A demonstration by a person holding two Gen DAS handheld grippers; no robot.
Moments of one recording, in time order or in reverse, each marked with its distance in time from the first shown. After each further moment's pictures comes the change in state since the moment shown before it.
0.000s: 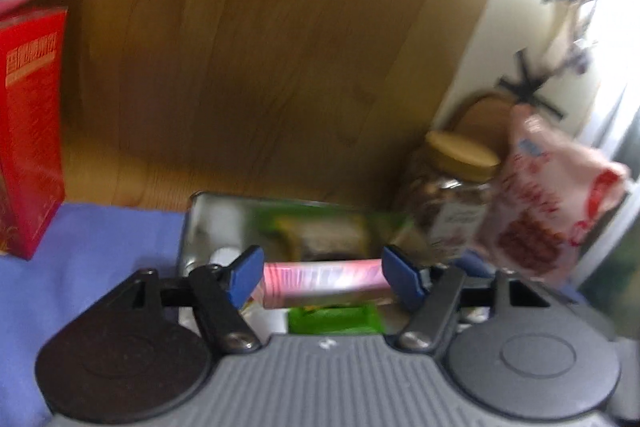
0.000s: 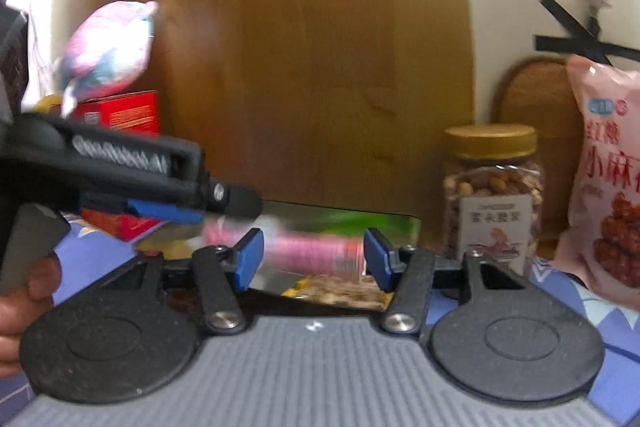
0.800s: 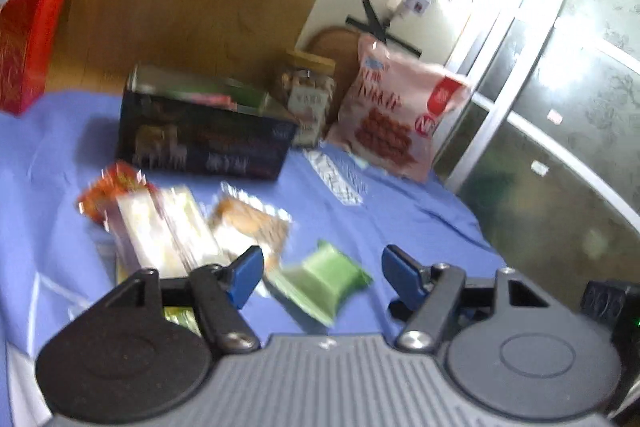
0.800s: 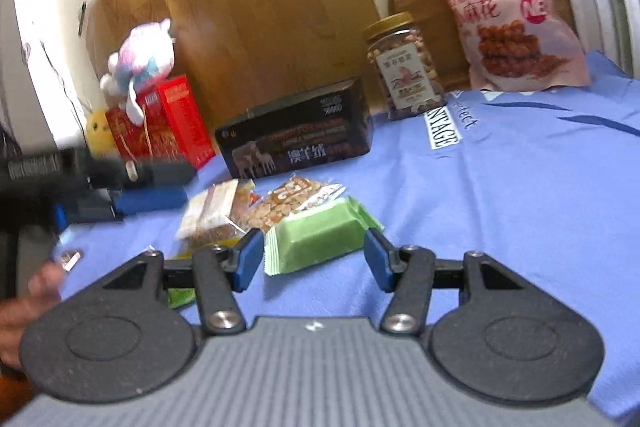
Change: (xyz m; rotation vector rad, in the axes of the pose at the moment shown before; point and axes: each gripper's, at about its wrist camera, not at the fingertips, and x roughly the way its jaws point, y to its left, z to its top) left arm -0.153 -0.055 -0.170 0.053 0.025 -0.268; right arm -0.205 -0.007 -0.111 0.308 0.063 0.030
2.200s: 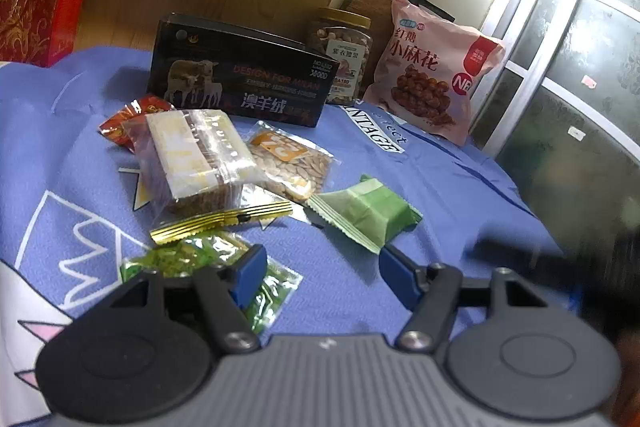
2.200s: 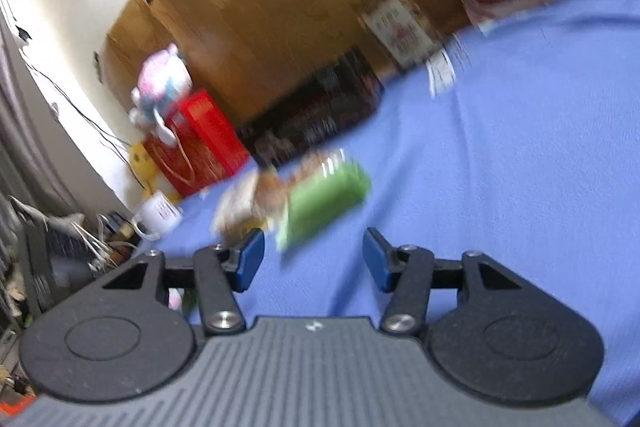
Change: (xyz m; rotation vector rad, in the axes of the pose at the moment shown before) left arm 0.016 0.016 -0.048 0.007 0.022 0.100; right arm 0.002 -0.056 0.000 0.207 0.046 0.198
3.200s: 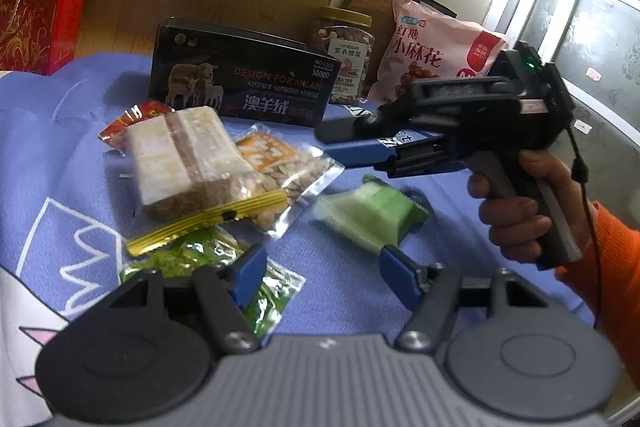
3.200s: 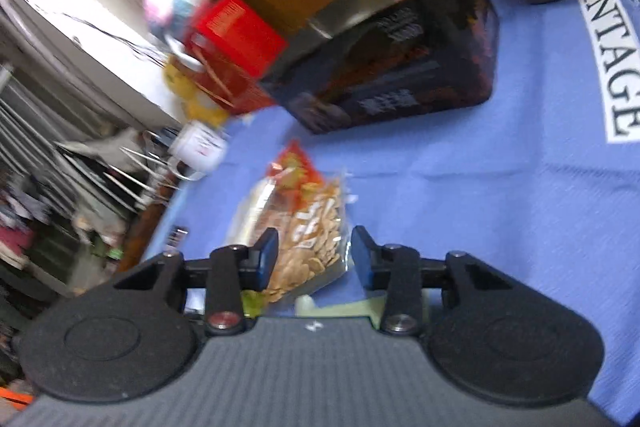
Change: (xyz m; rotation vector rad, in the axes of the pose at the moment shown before) left arm 0.002 -0.004 0.000 0.017 -0.001 0.025; right arm 0.155 -0.013 0.088 0.054 0.510 0.282
